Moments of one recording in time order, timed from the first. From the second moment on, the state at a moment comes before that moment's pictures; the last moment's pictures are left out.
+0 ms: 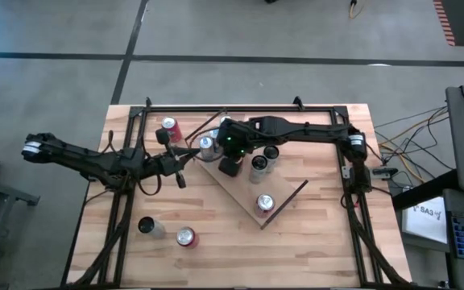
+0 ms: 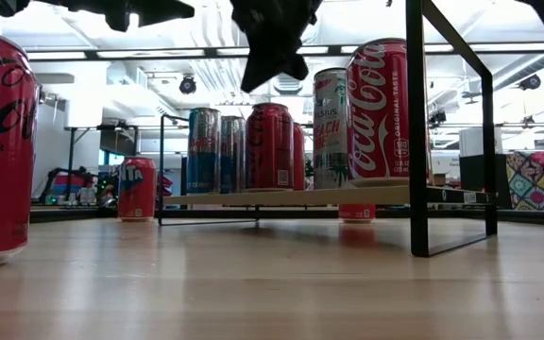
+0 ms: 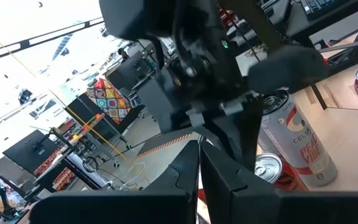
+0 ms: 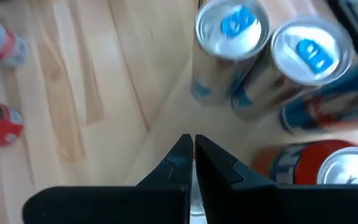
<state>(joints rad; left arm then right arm) -0.19 0.86 0.54 0.35 -0.57 0.66 -0.11 1.99 1.97 -0.93 0.03 0.21</state>
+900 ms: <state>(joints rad) -0.19 0.86 0.54 0.34 -0.57 0.66 -0.11 2.06 2.06 -1.15 0.08 0.22</state>
